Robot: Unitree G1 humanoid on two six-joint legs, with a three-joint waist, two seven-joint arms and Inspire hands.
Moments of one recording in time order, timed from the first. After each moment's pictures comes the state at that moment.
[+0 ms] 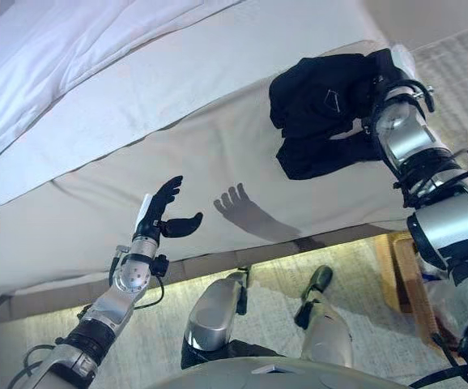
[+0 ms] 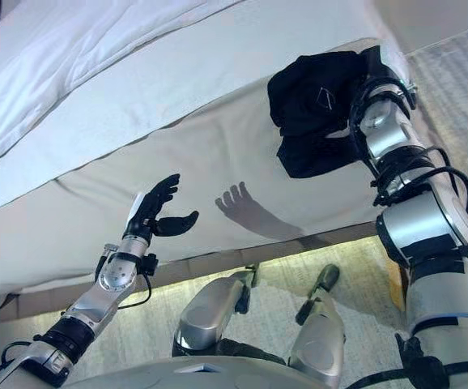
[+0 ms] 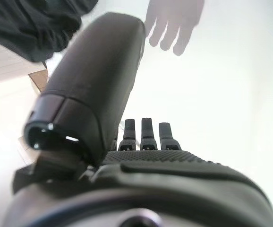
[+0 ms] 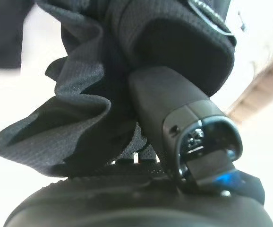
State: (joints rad) left arm -0.09 0.52 -0.37 0.39 -0.21 -0.26 0.28; right arm -1.17 -0.69 0.51 1.03 0.03 0.11 -0.23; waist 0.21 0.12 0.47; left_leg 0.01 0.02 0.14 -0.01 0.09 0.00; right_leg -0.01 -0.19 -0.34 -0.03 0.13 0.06
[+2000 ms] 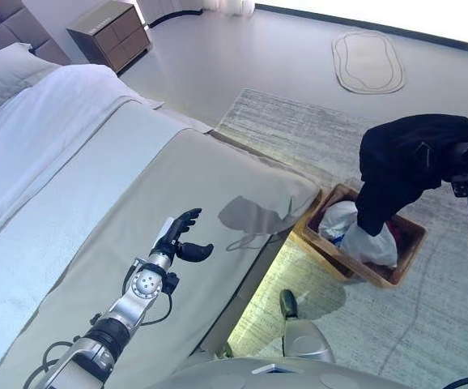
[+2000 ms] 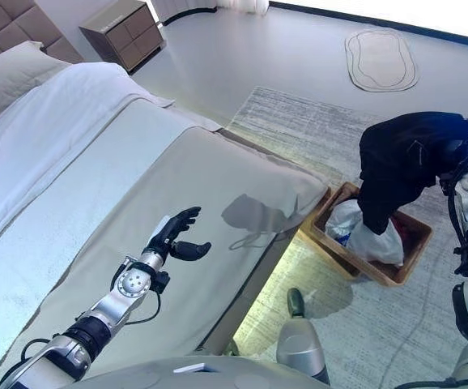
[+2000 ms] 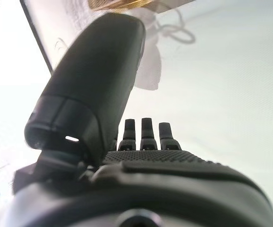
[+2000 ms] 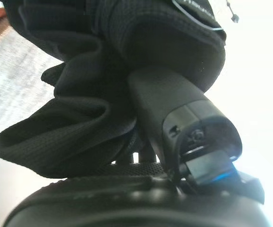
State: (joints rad) left arm -0.16 0.43 -0.49 0.60 -0.12 -0.20 0.14; right arm -0.68 -0.99 0.20 0.91 0.15 0.15 -0.21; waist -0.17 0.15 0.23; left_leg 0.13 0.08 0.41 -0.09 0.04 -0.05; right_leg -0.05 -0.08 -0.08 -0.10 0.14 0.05
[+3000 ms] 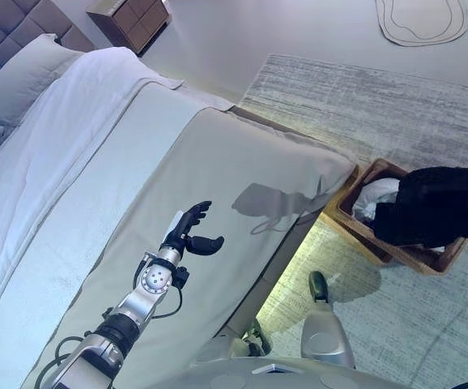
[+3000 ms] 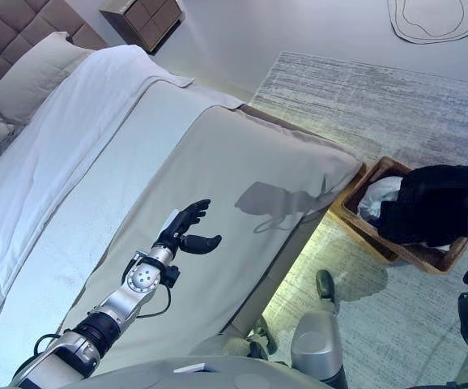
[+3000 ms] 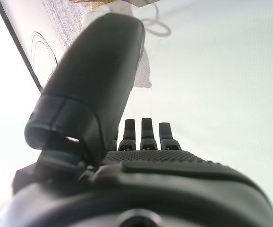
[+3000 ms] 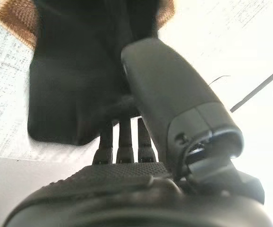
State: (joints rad) left arm -0.18 0.39 -0.48 0.56 -0.13 -0.20 0.14; right arm -0.61 -1.00 0.12 1.15 0.07 0.15 -0.21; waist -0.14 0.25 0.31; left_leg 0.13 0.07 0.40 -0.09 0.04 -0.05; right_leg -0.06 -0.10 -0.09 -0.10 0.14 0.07
